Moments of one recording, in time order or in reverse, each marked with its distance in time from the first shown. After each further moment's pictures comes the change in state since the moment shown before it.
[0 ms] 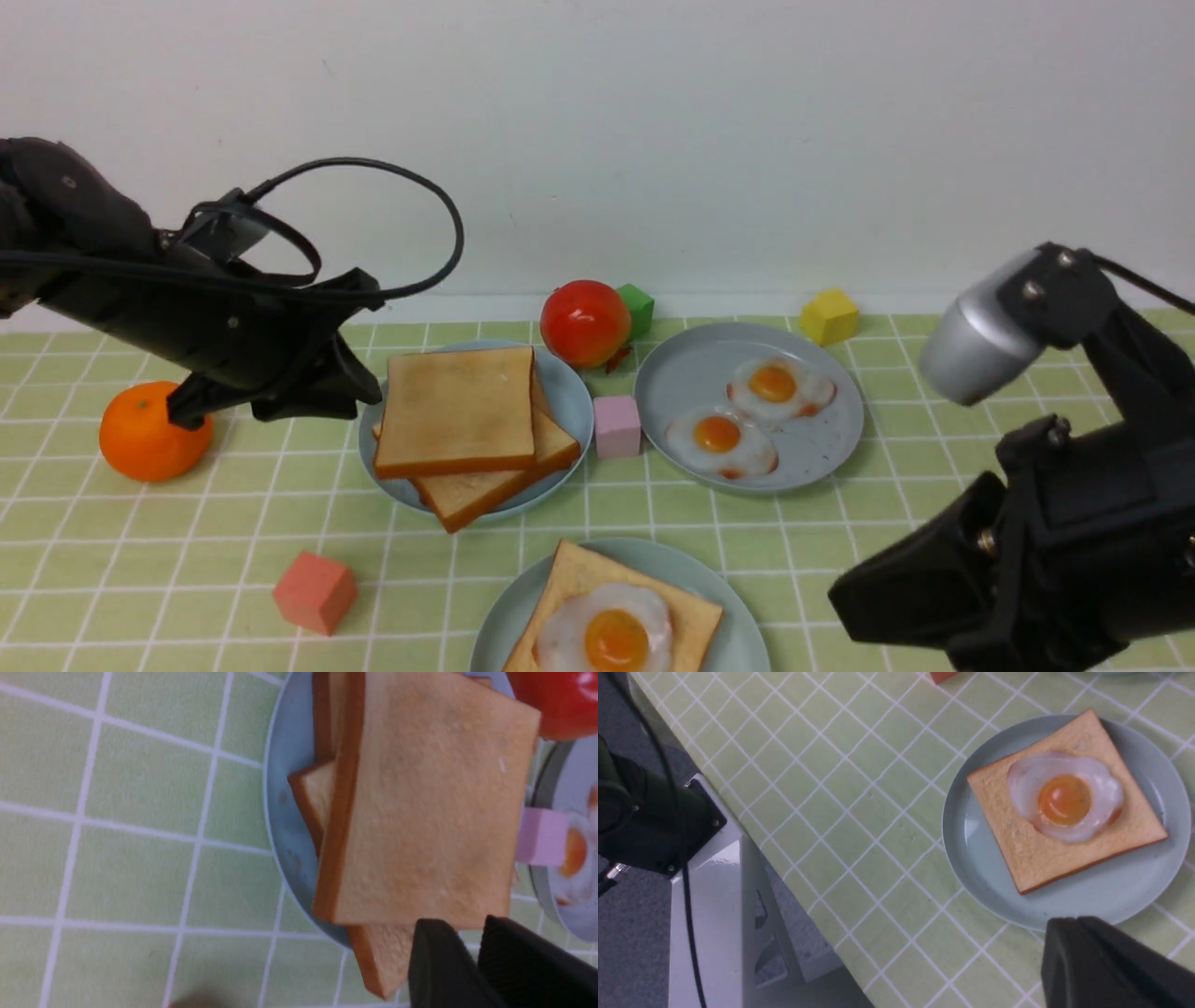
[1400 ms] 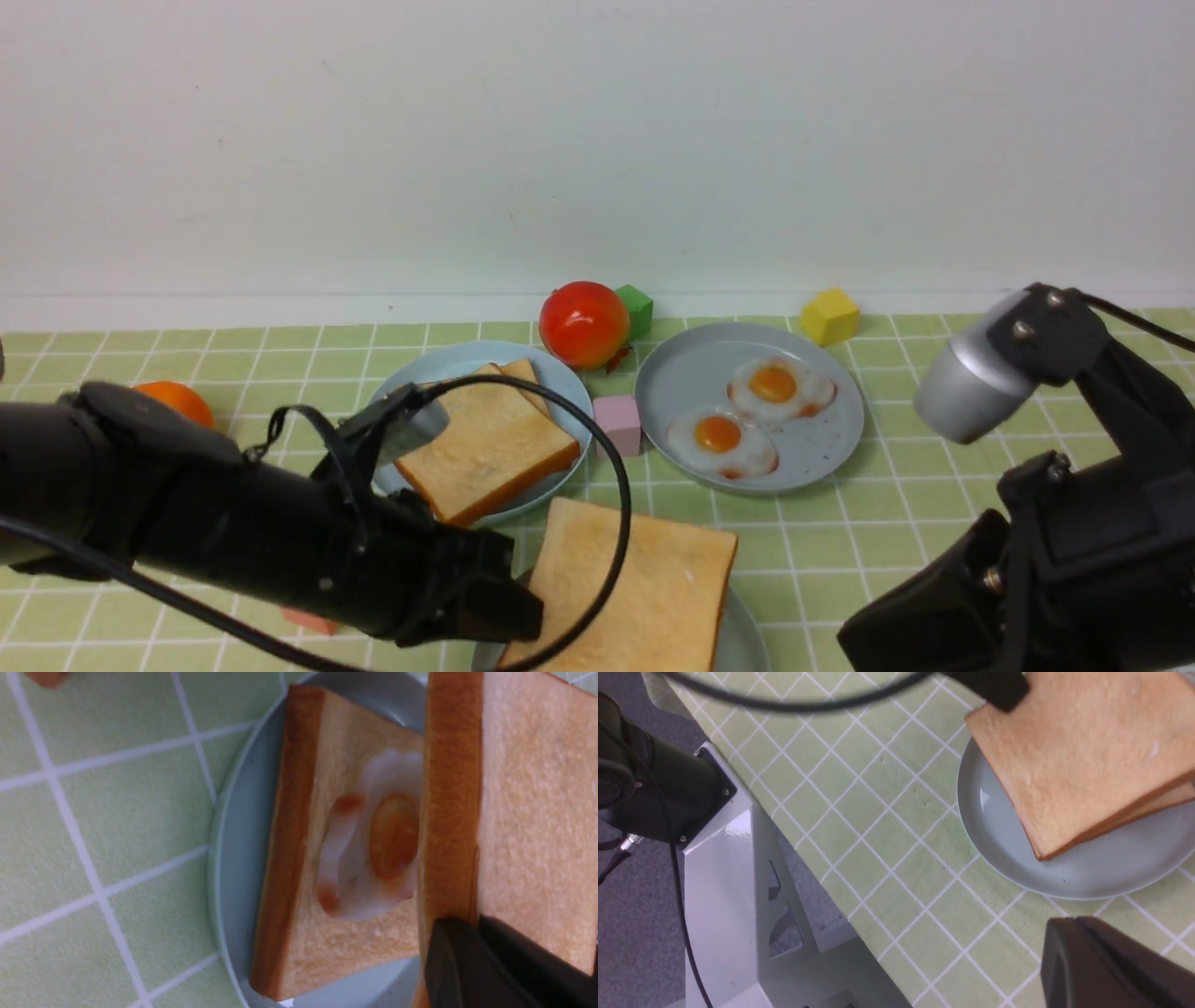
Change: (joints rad) right arm 0.002 0.000 0.009 0.009 0.037 0.001; left arm -0.229 -0.151 0.508 -0.635 -0.015 0.893
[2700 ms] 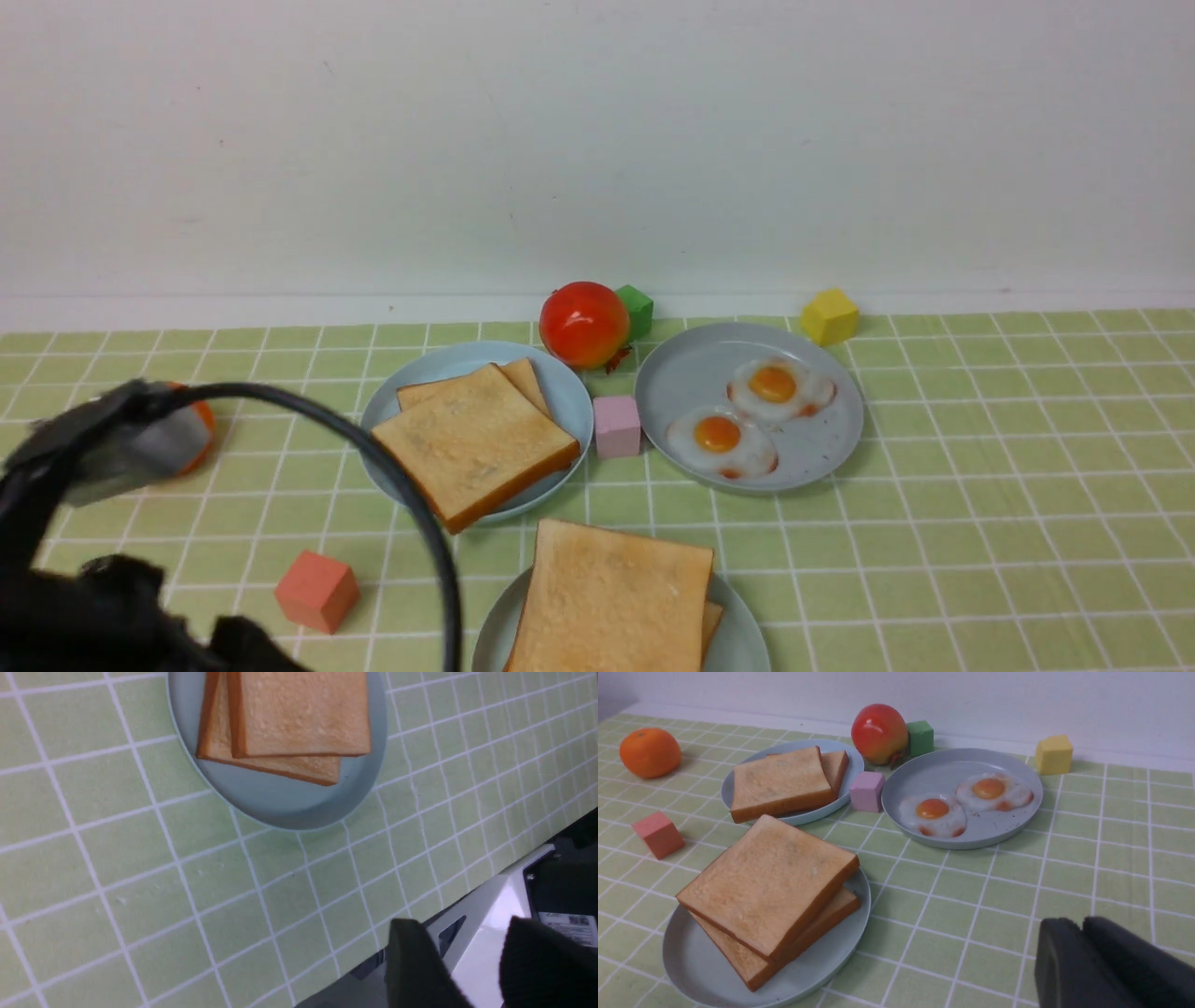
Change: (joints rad) right arm 0.000 -0.936 0.652 -0.812 -0.453 0.711; left arm -0.028 -0.845 0.014 0.632 0.326 -0.879
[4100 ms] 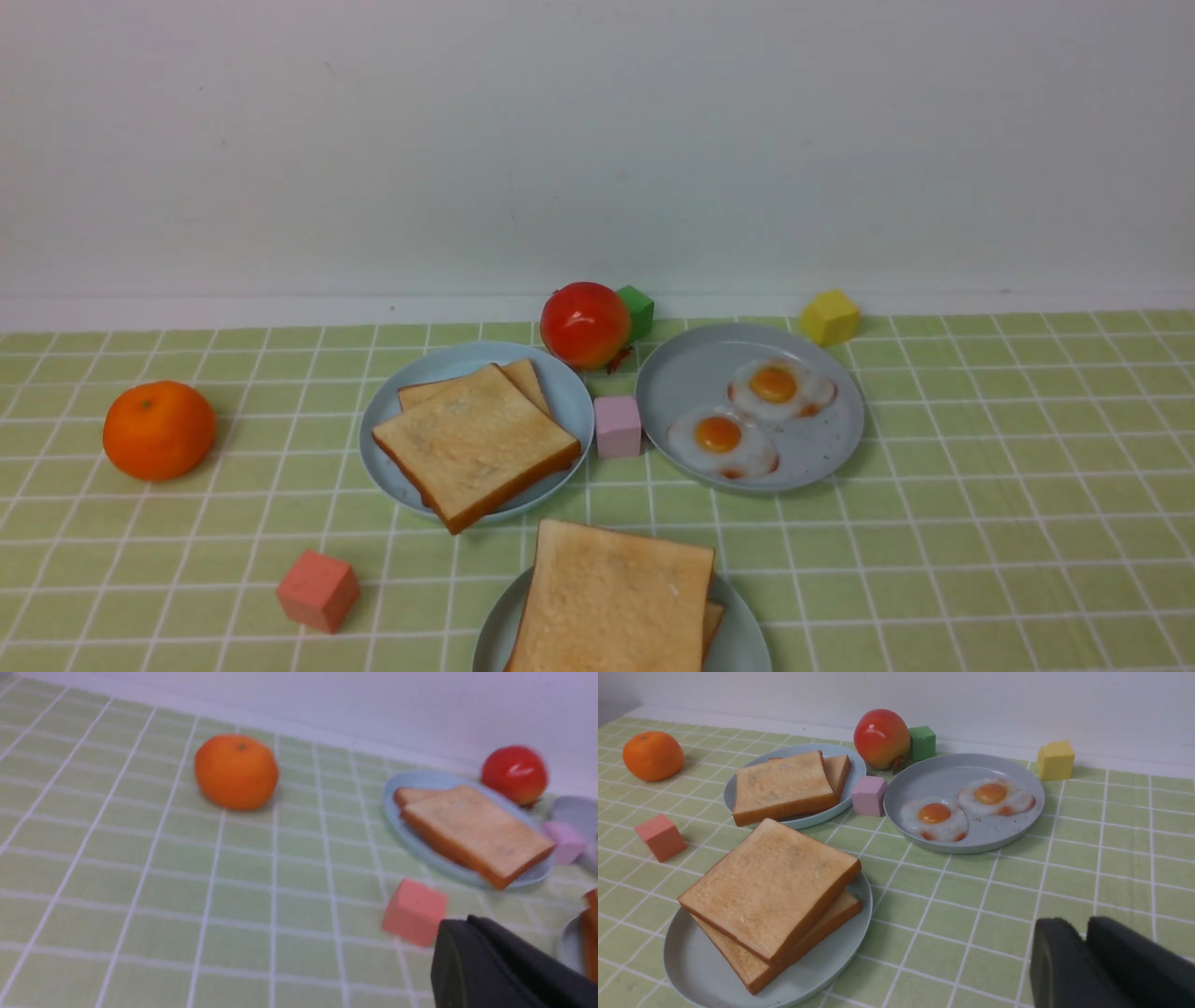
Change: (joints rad) right arm 0.000 -0.001 0.003 -0.004 -0.010 0.000; left arm 0.217 -0.772 0.672 0.712 -0.586 -0.366
